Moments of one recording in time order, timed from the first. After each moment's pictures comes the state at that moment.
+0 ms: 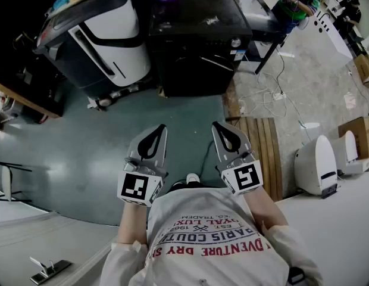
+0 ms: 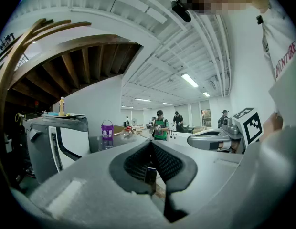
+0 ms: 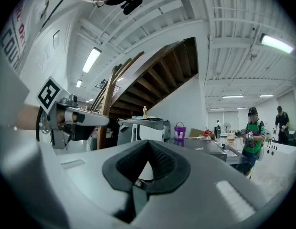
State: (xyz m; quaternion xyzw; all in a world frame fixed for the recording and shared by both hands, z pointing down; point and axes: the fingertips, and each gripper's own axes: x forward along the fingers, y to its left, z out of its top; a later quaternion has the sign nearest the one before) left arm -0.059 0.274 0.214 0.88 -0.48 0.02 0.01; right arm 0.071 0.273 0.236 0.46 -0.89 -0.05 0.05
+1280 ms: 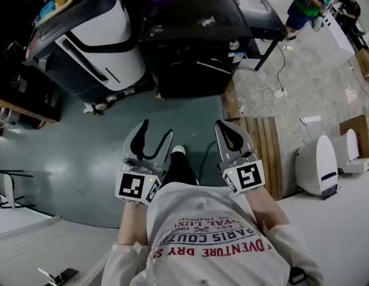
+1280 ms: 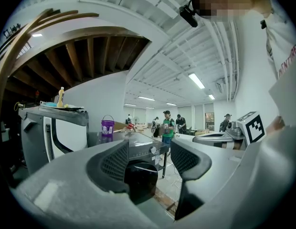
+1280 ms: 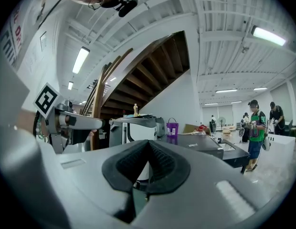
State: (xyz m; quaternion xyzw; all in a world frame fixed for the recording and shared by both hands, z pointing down) left arm -0.046 0.186 0.234 0.87 -0.49 0.01 0.05; right arm 0.106 0.190 0.254 0.48 -0.87 -0.02 0.04
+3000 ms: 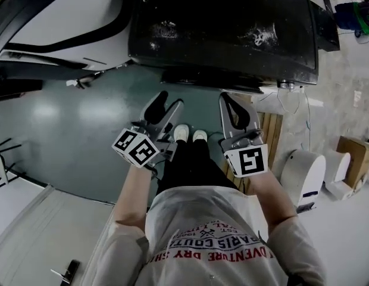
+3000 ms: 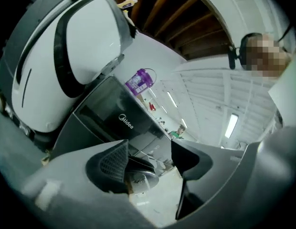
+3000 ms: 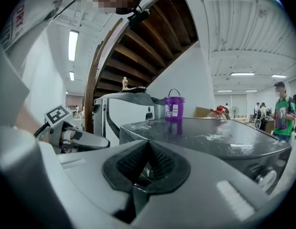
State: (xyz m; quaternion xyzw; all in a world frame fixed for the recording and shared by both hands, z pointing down) left arm -0.056 -0.206 0.477 0.78 -0.45 -0.15 0.41; right arm 0.059 -0.218 0.410 0.42 -0.90 0.03 0.10
